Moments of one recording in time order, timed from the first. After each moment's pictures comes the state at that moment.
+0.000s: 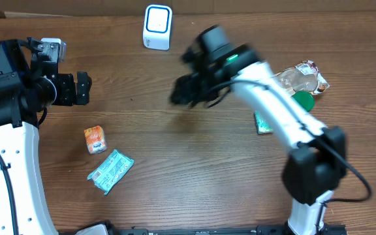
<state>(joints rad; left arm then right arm) 0.27 1.40 1.52 -1.02 0.25 0.24 0.58 2.01 1.78 -0.97 -0.50 0.26</state>
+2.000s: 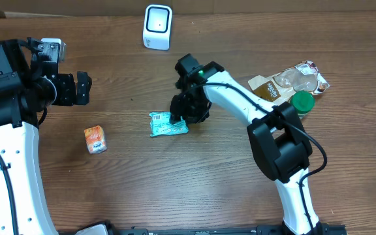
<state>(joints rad) 0.27 1.40 1.52 -1.02 0.25 0.24 0.58 2.25 1.77 -0.97 -0.42 0.46</state>
